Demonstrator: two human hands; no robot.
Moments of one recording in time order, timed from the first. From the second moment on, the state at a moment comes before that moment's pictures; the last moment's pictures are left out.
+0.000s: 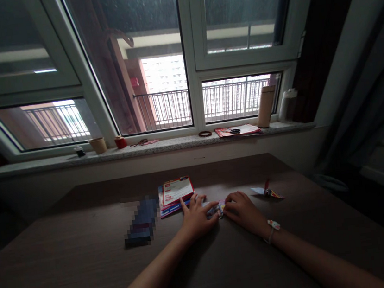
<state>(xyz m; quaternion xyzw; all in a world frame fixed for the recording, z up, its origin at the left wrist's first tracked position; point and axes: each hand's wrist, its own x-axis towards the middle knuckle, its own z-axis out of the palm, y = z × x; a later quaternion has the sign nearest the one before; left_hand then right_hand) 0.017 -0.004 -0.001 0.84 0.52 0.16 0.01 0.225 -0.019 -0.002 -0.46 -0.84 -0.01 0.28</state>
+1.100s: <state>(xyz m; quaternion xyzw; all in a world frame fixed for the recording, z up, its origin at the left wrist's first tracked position) 0.019 -0.005 0.000 0.84 0.53 0.15 0.01 0.217 -0.022 0.001 -0.51 -0.82 0.00 0.26</state>
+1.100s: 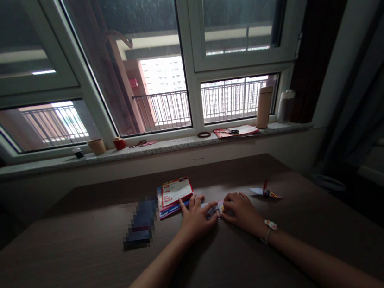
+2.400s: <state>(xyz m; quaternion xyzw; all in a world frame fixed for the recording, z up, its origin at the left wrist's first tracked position) 0.017 -0.003 0.003 0.83 0.53 0.15 0.03 0.221 -0.020 0.003 -0.50 -0.82 0.03 0.28</state>
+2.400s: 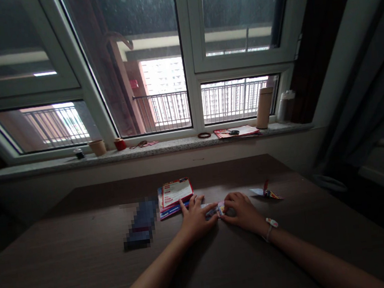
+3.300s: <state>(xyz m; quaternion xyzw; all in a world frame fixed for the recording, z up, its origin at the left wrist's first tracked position) 0.015 -0.005 0.004 0.85 0.50 0.19 0.02 0.231 -0.016 -0.004 -0.48 -0.79 0.14 0.37</state>
